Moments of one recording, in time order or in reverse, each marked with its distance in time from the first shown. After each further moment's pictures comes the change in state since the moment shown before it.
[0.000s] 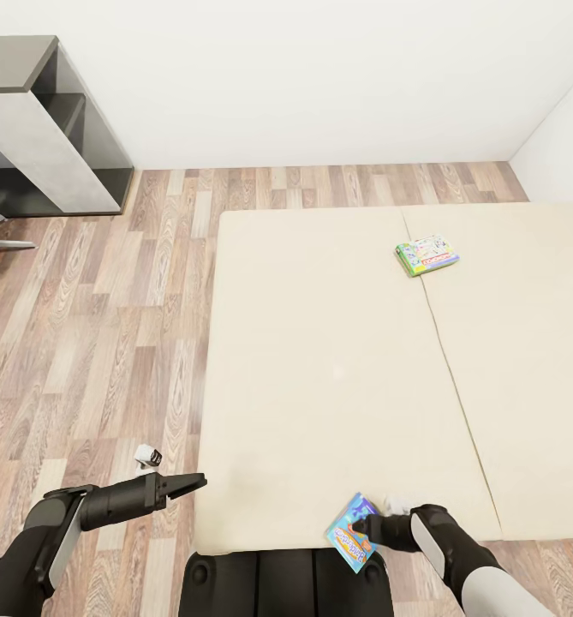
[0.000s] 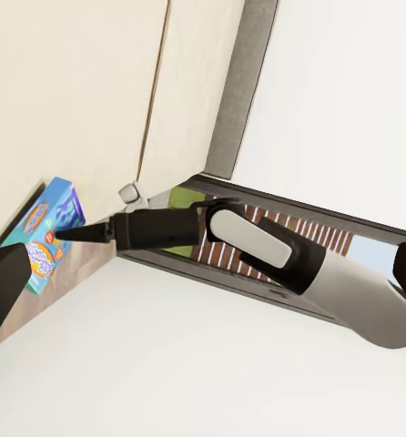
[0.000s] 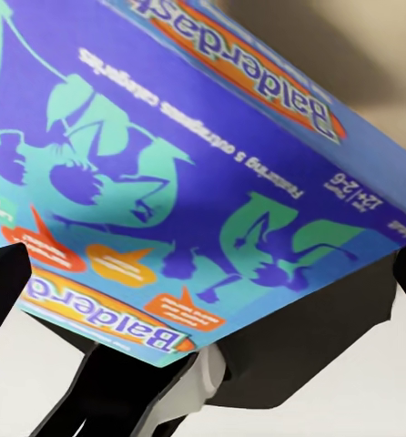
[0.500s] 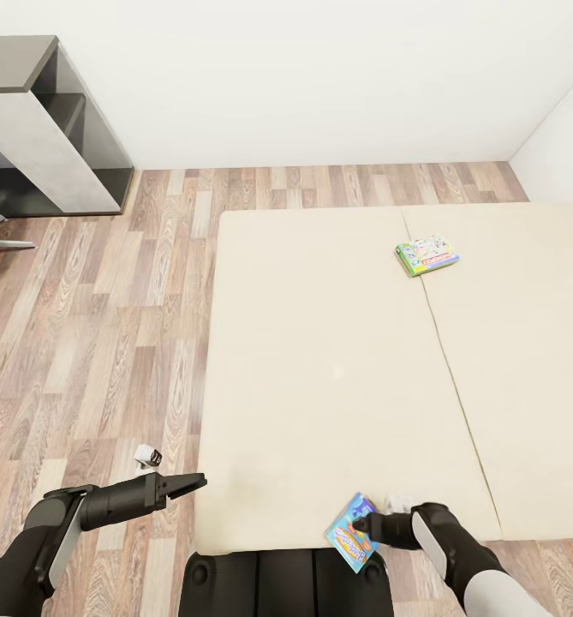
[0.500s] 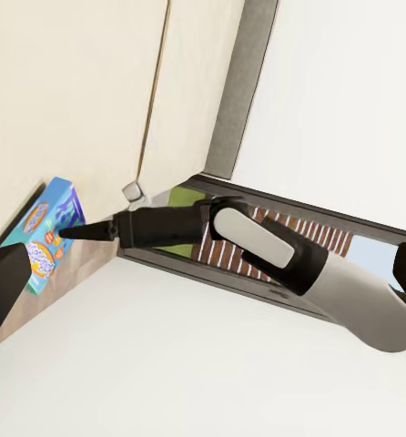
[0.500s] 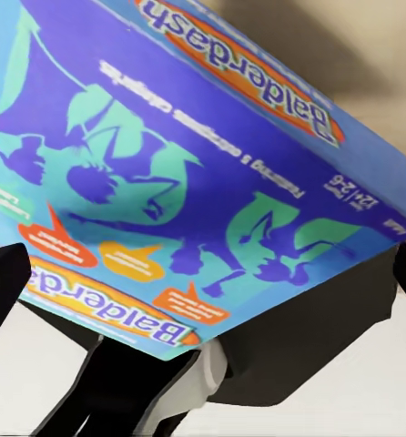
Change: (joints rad) left arm 0.000 0.000 0.000 0.000 0.000 0.000 0.000; right arm 0.020 -0.003 0.000 -0.060 -0.004 0.042 0.000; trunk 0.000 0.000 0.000
